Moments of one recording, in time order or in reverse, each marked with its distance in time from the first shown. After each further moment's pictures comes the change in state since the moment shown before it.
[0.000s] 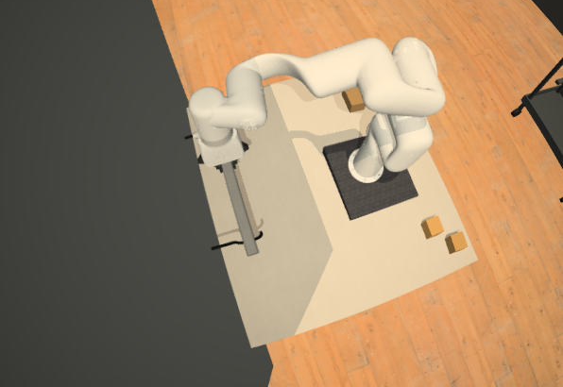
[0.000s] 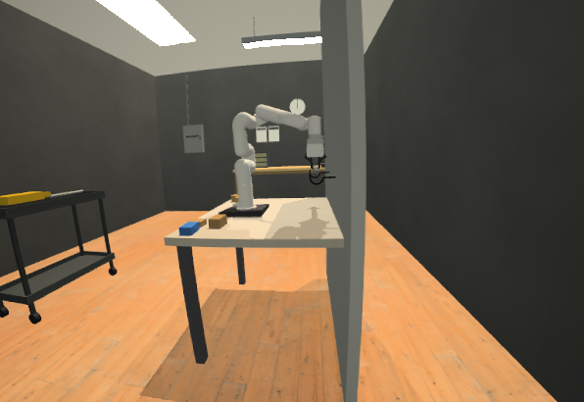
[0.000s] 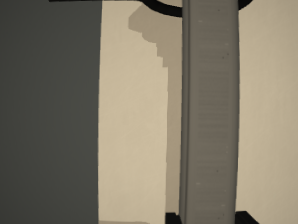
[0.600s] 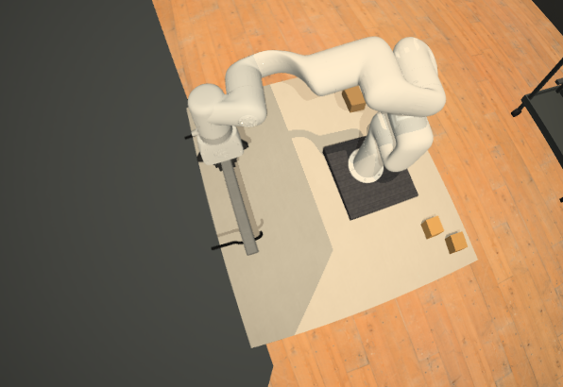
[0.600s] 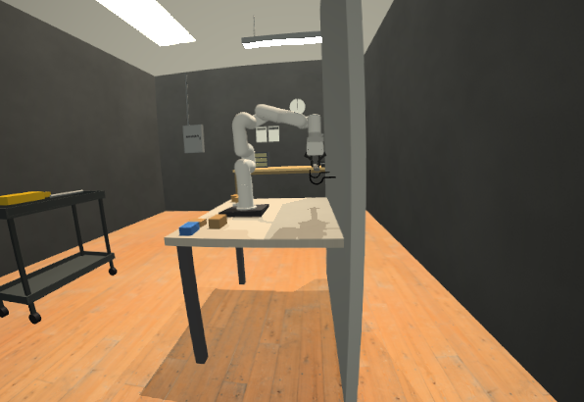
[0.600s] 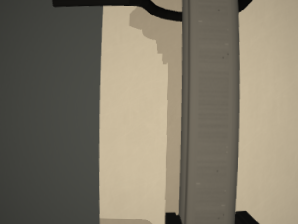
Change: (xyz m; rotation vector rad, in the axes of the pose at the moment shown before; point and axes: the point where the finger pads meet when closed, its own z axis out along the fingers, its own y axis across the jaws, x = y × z) arm 0.000 0.000 -0.010 0.000 0.000 0.000
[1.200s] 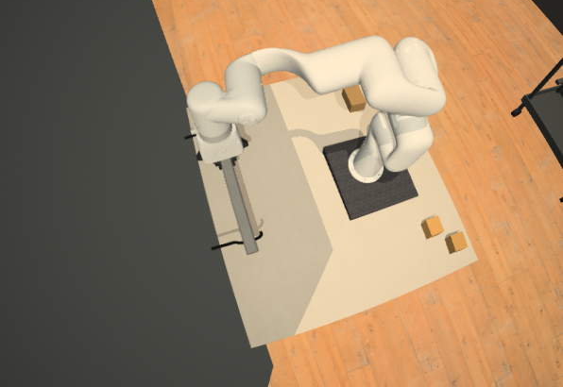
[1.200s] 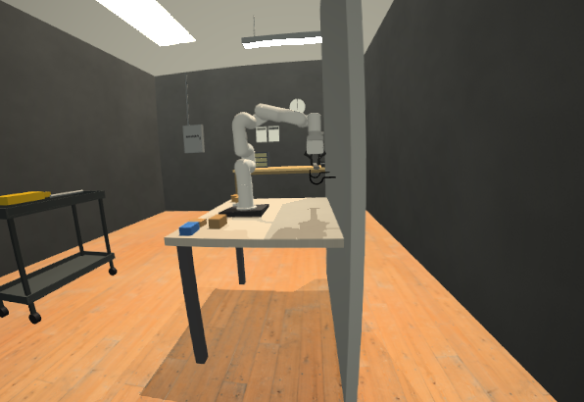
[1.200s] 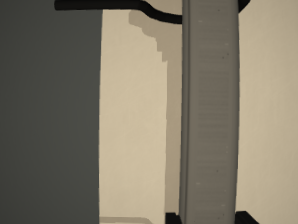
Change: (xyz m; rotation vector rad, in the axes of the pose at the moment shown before) arm 0.000 0.001 -0.008 -0.003 0.000 0.000
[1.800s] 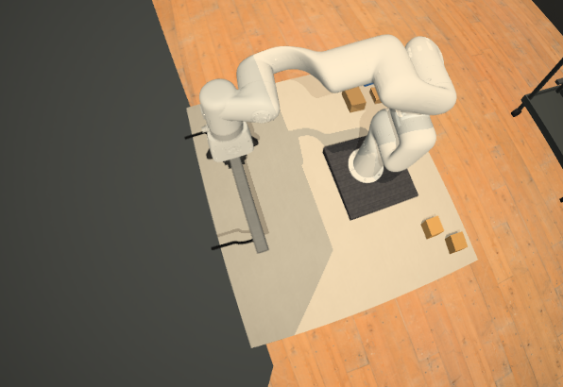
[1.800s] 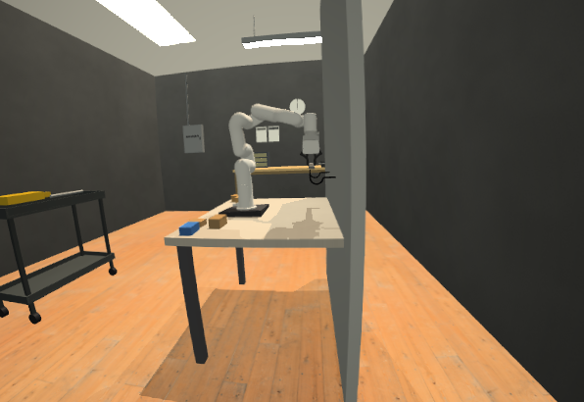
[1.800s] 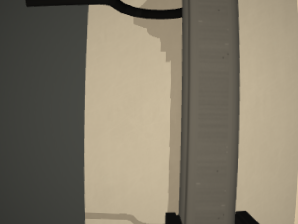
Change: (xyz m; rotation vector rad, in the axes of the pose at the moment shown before) arm -0.005 0.024 -0.002 0.003 0.000 0.000
